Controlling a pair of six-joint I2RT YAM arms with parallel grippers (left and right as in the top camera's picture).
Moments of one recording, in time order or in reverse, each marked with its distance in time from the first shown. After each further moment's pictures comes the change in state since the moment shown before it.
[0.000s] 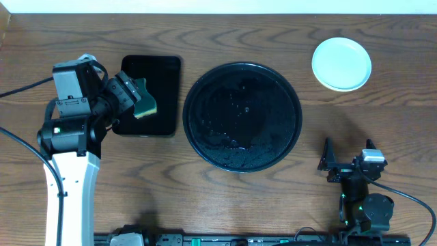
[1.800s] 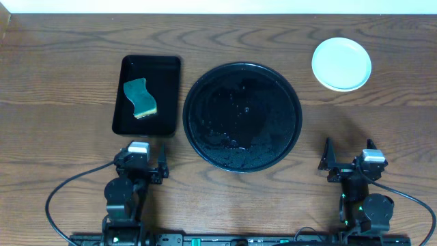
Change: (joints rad) left arm -0.122 -1.002 -1.213 0.726 -0.031 0.509; right arm 0.000 -0.003 0.000 -0.001 0.007 -0.003
